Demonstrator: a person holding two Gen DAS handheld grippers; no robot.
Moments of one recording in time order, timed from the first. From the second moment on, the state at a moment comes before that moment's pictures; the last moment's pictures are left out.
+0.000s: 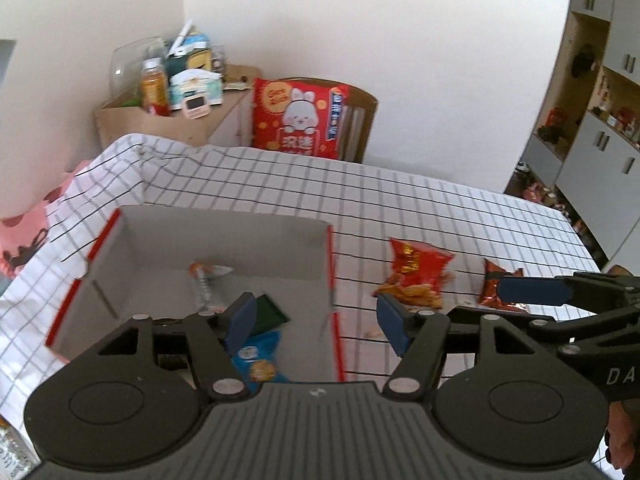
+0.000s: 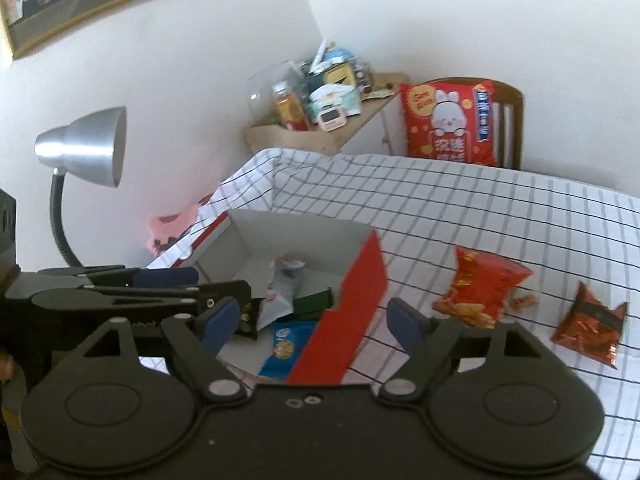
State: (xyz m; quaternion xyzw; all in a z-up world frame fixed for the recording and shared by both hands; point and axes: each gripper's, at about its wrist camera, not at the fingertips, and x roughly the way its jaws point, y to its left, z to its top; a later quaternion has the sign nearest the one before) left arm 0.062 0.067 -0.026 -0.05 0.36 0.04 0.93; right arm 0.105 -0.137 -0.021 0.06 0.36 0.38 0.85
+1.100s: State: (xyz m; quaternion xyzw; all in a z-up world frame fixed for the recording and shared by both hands) left arm 0.207 -0.060 -0.106 -0.01 0.45 0.00 0.90; right arm 0.211 -0.298 -0.113 0.03 0.41 0.24 0.88
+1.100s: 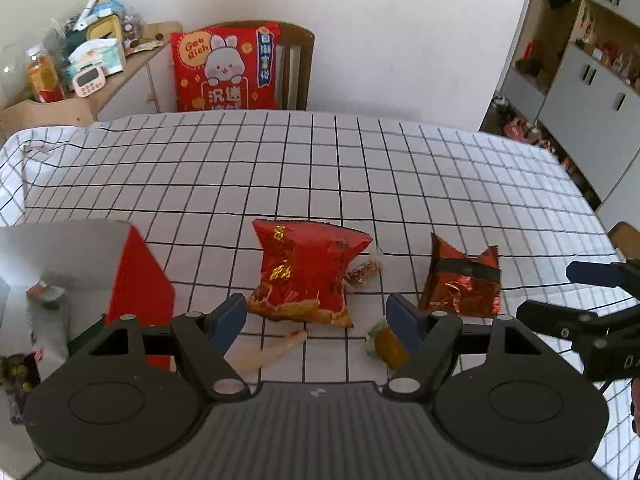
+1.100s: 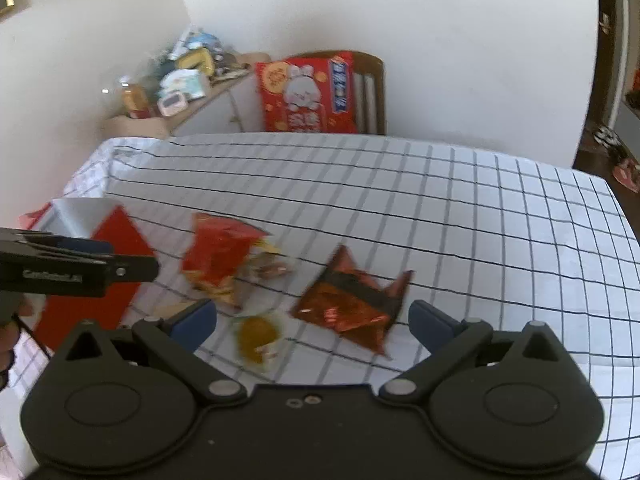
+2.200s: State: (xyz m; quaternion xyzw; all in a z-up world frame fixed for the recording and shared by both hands) left arm 0.287 -0.055 -0.179 0.00 0.52 0.01 0.86; right arm 0.279 -0.275 -0.197 0.07 0.48 0.21 0.85
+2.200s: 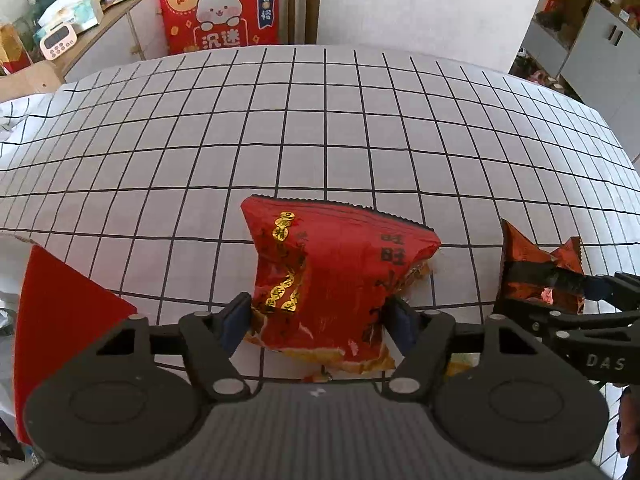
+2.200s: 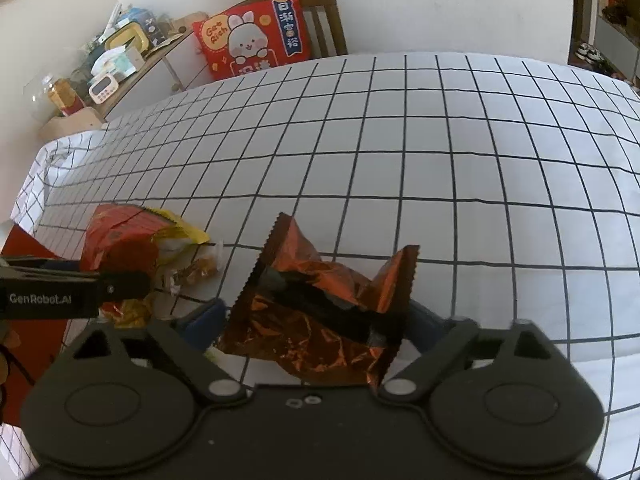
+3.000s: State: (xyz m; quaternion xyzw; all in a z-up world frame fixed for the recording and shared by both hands) left arm 0.219 -0.056 -0.112 -0.02 0.49 0.03 0.87; right arm 0.231 -0.279 -0.130 0.08 0.45 0.22 0.86
